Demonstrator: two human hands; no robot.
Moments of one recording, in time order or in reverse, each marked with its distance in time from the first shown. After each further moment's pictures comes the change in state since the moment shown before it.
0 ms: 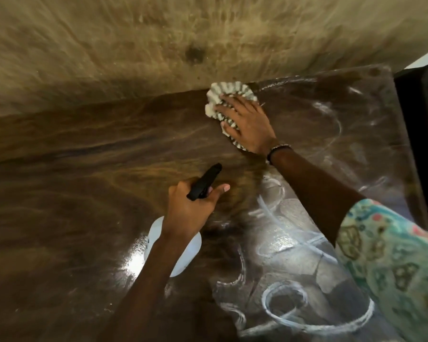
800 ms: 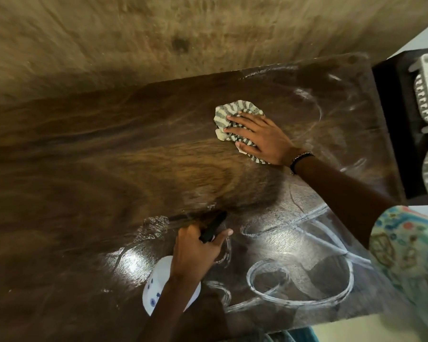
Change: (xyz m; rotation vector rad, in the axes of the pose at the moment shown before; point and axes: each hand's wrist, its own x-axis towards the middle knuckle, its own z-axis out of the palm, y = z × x) left_hand -0.103 -0.052 0.037 0.155 -0.097 -0.142; right_hand -0.090 0.039 -0.004 -0.026 -0.104 -0.204
